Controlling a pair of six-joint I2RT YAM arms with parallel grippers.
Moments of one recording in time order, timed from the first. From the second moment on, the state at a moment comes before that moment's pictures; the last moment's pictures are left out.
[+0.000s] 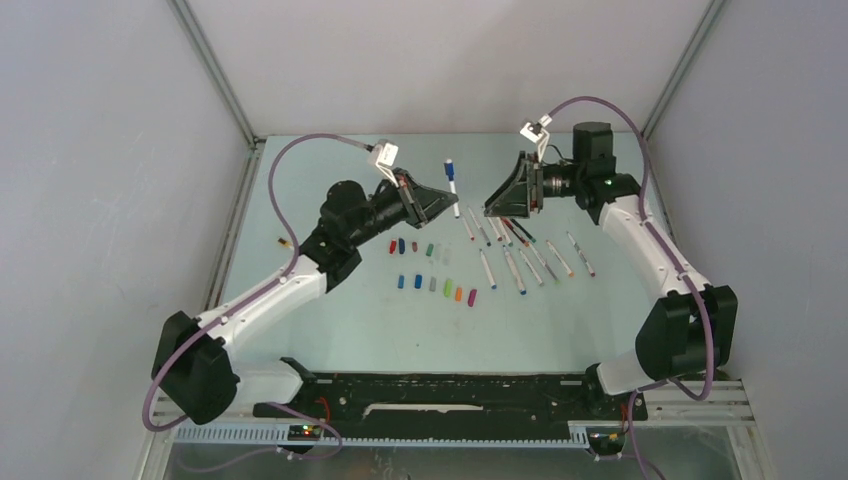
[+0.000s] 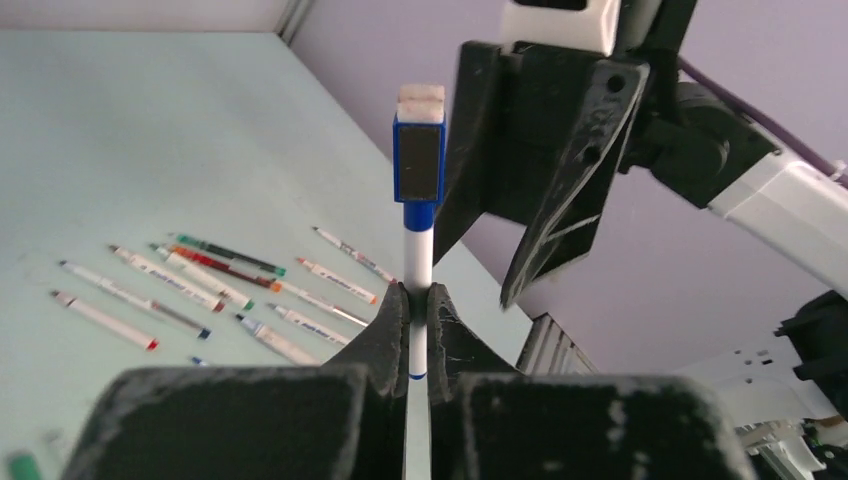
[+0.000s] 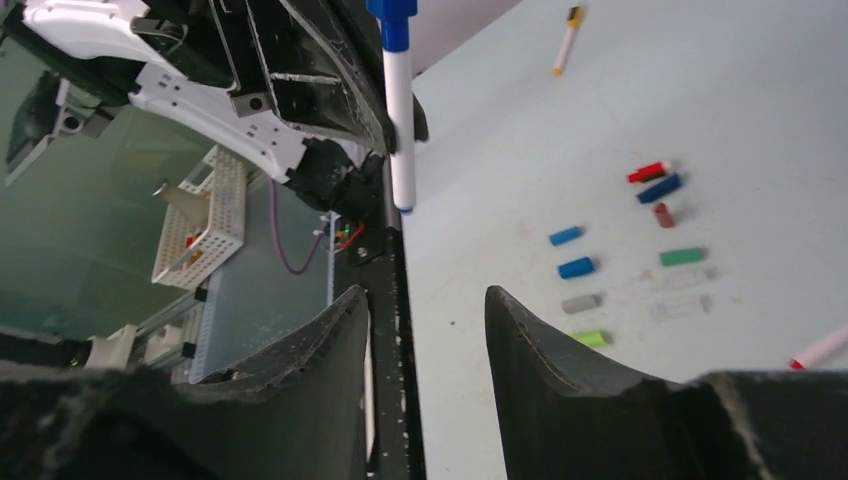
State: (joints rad) left arm -0.61 1.25 0.92 0.37 0.34 -0.68; right arm 0.18 1.49 1.31 -0.36 -1.33 0.10
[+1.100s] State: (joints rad) left arm -0.72 1.30 0.94 0.45 0.29 -0.68; right arm 0.31 1.49 1.21 0.03 -1.37 0.46
